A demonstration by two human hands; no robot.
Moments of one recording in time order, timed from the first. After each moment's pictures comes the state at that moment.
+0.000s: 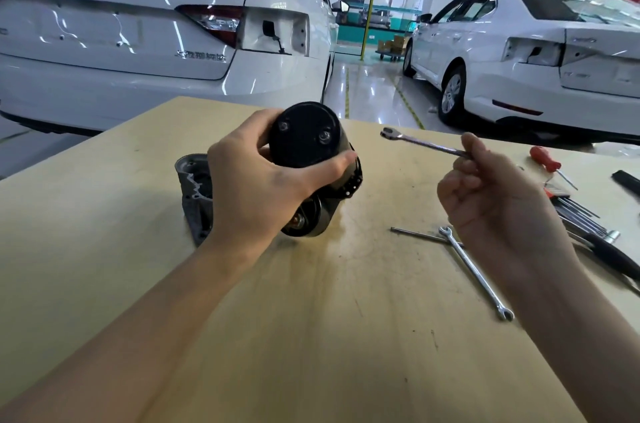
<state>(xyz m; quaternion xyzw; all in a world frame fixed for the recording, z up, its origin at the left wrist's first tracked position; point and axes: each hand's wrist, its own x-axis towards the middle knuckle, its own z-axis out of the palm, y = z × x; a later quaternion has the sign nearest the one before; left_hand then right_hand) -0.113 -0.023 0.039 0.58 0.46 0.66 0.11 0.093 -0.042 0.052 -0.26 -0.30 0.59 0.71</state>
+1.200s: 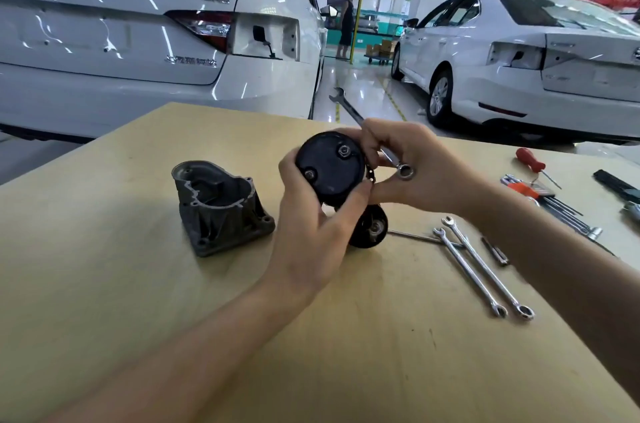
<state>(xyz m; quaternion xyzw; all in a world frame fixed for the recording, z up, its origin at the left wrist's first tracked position) -0.072 -0.030 0.004 0.57 0.35 0.66 0.33 0.070 0.000 0.080 -0.29 -0.88 0.20 0.32</state>
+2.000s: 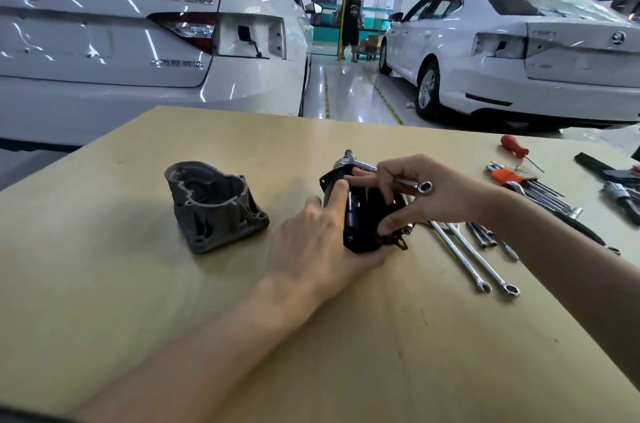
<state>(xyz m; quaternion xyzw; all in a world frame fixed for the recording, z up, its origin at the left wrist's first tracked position) -0.072 -0.038 -0.010 0.78 0.56 0.29 0.03 0.117 -0.004 0.050 -0.40 -0.82 0.35 0.22</state>
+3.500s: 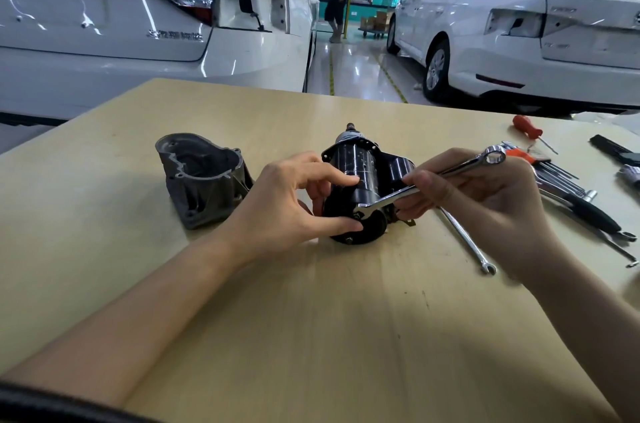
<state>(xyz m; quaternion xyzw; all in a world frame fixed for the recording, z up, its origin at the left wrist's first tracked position) -0.117 -0.018 -0.005 0.80 0.33 0.42 0.27 0.105 -0.070 0.028 -0.33 -0.71 0.29 0.55</state>
